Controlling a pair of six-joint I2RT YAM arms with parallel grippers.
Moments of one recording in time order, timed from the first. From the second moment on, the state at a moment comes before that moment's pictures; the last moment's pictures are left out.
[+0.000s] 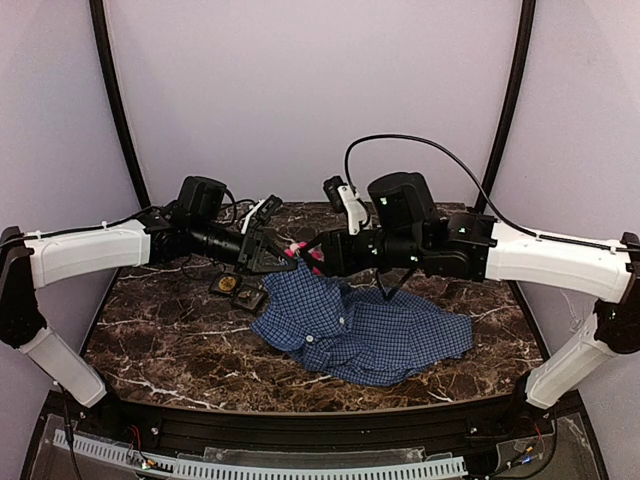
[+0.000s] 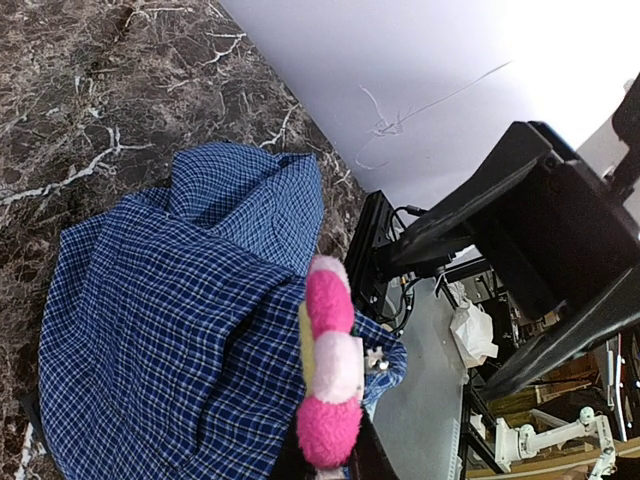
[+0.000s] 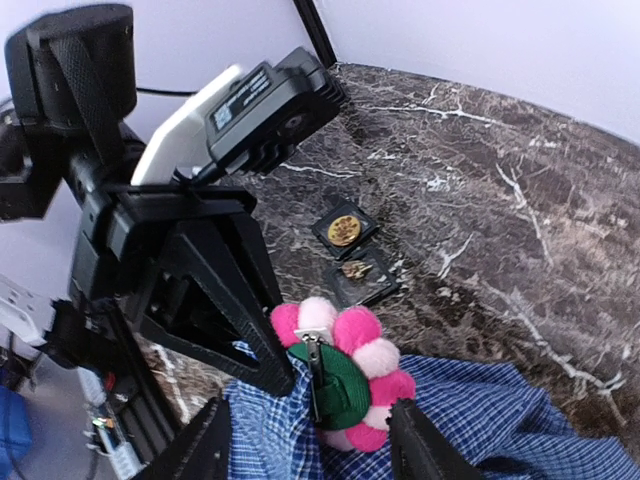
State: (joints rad) left arm -0.65 1.53 1.12 -0.14 0.86 -0.50; right arm 1.05 1.48 1.27 -0.23 0.07 0.40
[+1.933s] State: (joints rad) left arm -0.70 1.52 1.23 -0.33 0.97 -0.36; right arm 0.82 1.57 1.12 0.12 -0.93 0.62
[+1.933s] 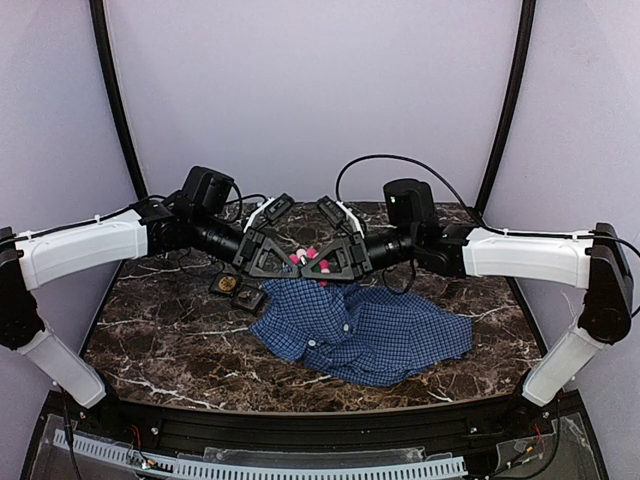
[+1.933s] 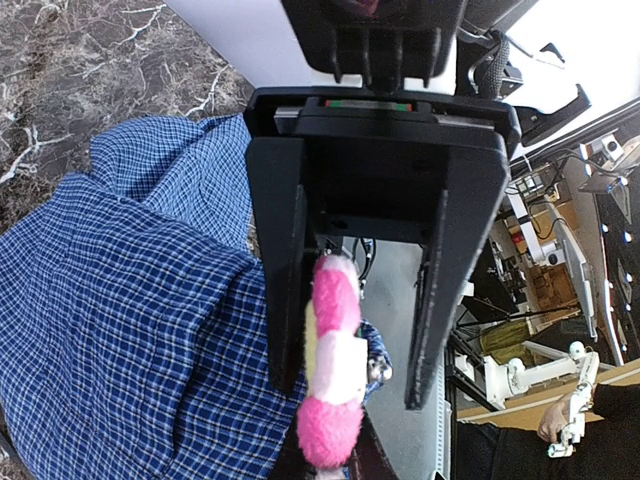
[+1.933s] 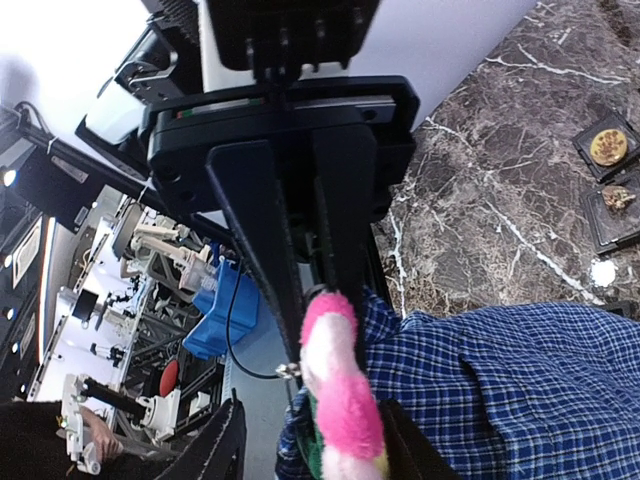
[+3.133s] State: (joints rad) left arm -0.73 1.49 1.25 -0.34 1.00 -0.32; right arm 0.80 1.60 1.05 0.45 -1.10 0.89
